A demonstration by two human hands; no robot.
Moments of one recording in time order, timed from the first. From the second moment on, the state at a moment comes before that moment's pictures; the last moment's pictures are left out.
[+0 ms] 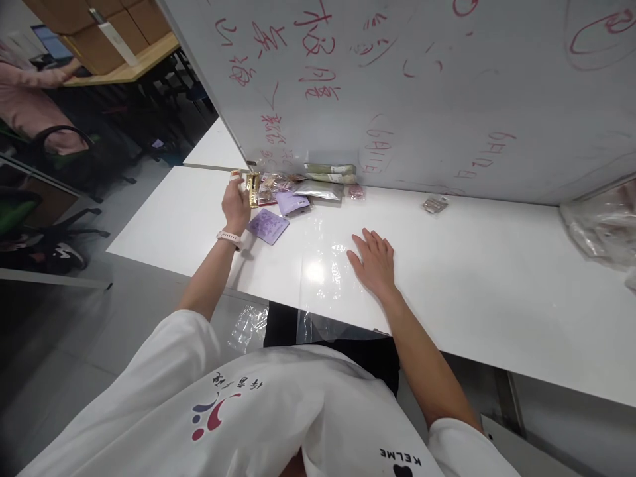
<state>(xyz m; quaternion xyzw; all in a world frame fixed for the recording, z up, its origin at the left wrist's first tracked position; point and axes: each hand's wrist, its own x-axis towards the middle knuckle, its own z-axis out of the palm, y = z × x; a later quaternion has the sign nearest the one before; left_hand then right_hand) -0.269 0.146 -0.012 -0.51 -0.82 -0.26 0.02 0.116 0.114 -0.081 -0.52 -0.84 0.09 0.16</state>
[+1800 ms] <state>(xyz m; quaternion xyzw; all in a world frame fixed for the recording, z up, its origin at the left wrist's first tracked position) -0.043 -0.040 -0.038 -0.90 -0.41 -0.07 -0.10 0.226 -0.026 -0.062 -0.47 -0.86 0.13 0.16</state>
